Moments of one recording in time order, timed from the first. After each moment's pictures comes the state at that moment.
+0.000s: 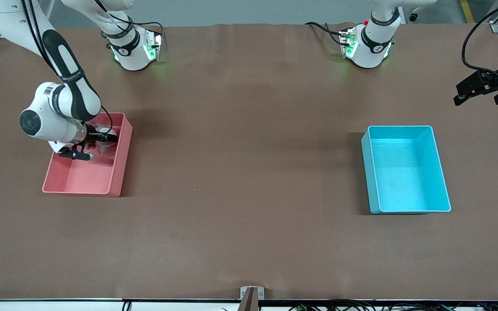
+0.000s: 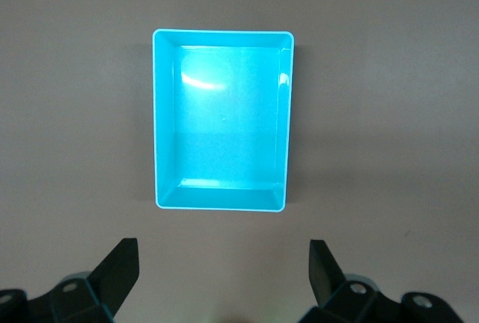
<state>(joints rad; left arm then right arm) -0.09 -0.07 0.07 -1.60 0.00 1.53 -0.03 -0.05 0.27 -0.10 -2.40 0.10 2.38 -0.06</state>
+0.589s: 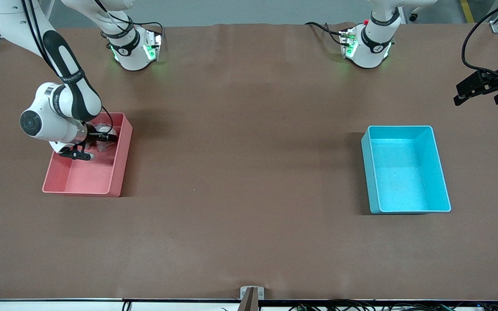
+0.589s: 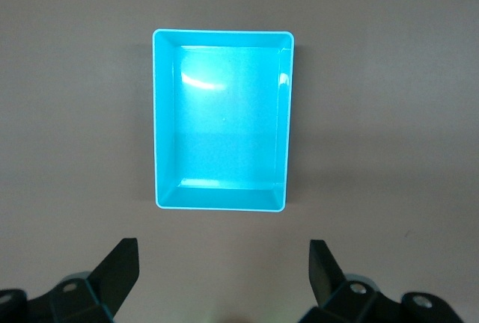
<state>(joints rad) -0.09 -0.07 0.07 -1.60 0.00 1.53 -0.03 -0.05 0.27 -0.10 -2.40 0.10 2.38 -0.06</state>
